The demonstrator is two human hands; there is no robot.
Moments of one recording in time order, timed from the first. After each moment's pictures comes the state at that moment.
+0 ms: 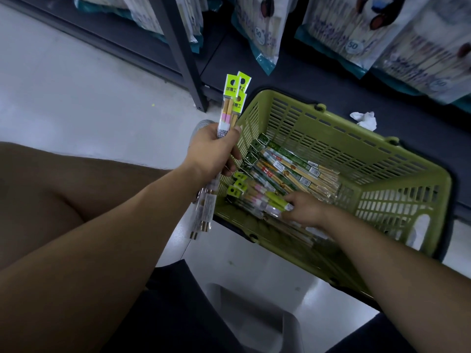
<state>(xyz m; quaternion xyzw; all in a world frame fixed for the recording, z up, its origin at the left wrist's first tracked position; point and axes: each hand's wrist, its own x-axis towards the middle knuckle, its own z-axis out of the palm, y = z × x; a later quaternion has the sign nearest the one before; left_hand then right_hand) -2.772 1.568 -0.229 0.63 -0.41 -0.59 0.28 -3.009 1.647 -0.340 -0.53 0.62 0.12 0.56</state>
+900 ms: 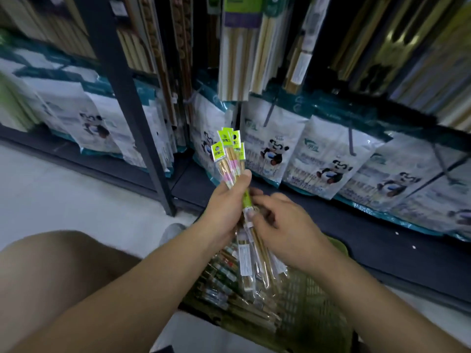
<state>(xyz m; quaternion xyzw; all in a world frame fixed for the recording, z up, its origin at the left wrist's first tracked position) -2.875 1.562 -0.080 0.46 -0.31 -0.72 0.42 -2.999 1.632 -0.045 -0.69 0.65 -0.23 0.24</state>
